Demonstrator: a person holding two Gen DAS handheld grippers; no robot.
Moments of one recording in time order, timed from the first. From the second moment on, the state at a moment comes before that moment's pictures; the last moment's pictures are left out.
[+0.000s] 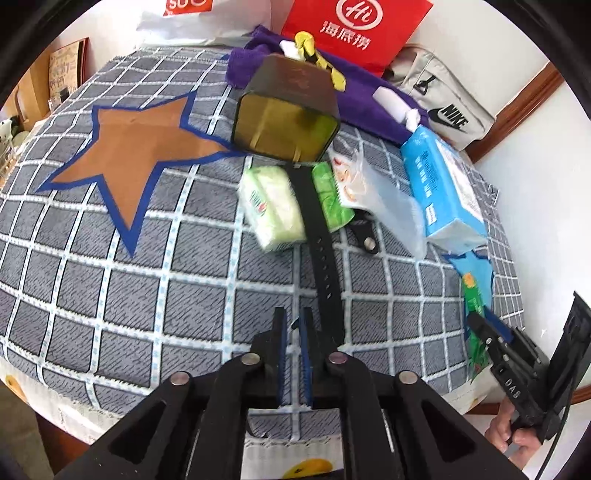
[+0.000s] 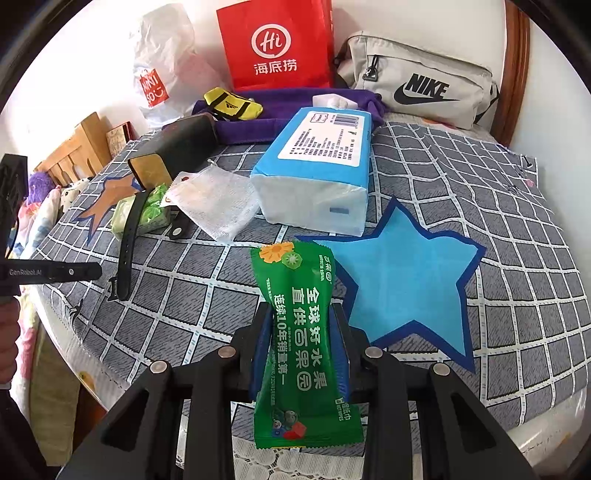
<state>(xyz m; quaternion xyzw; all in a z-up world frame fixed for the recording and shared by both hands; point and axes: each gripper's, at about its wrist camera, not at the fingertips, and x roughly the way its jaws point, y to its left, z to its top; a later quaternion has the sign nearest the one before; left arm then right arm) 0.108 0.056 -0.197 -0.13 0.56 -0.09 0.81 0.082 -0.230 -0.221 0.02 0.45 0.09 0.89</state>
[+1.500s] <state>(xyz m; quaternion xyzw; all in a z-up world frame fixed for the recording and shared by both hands) 0.130 0.040 -0.171 -0.09 0.52 -0.05 0.85 0.086 -0.232 -0.204 0.02 0.42 0.09 0.90</state>
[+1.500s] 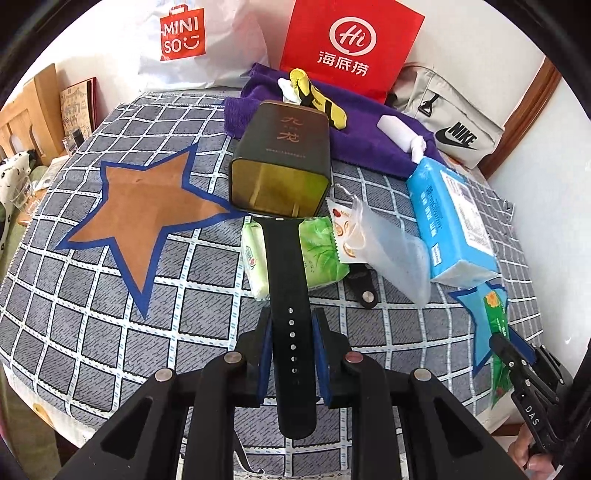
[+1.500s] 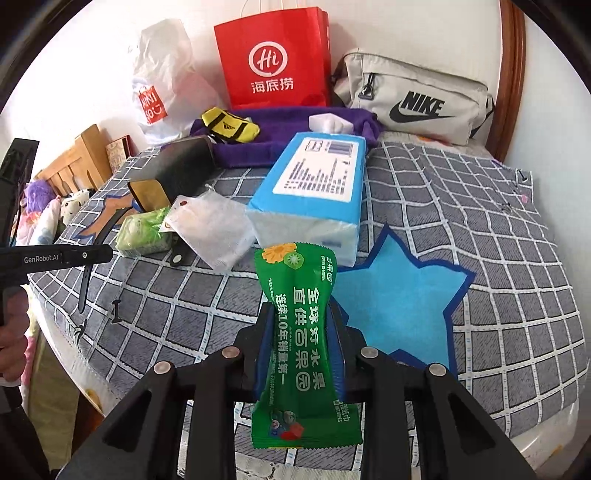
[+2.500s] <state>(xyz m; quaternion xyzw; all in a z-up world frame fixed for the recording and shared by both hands) 0.187 0.038 -0.107 -0.10 0.47 -0.06 0.87 0.147 -0.232 -0.140 0.03 0.39 0.09 0.92</state>
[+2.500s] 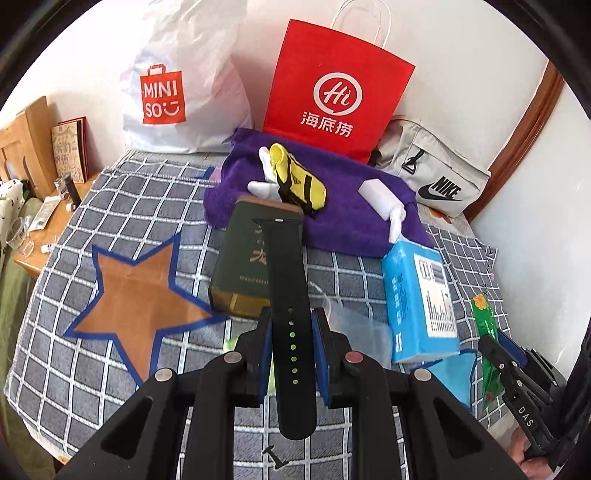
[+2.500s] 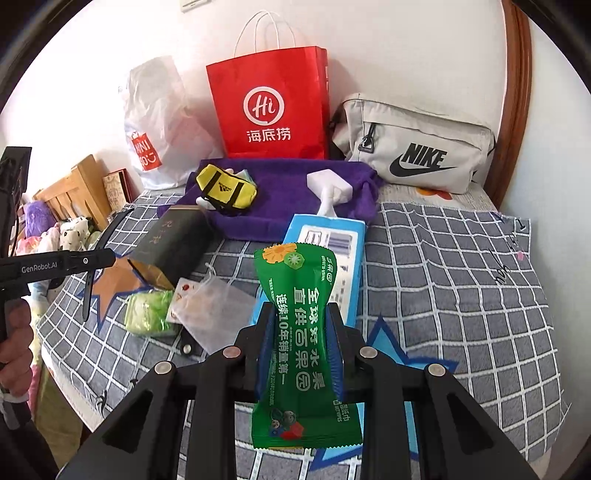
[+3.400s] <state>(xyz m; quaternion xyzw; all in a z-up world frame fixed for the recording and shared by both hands) 0.305 0.048 -0.090 -0.11 0.46 -0.05 0.88 0.281 -0.235 -0.105 0.05 0.36 0.09 0.93</state>
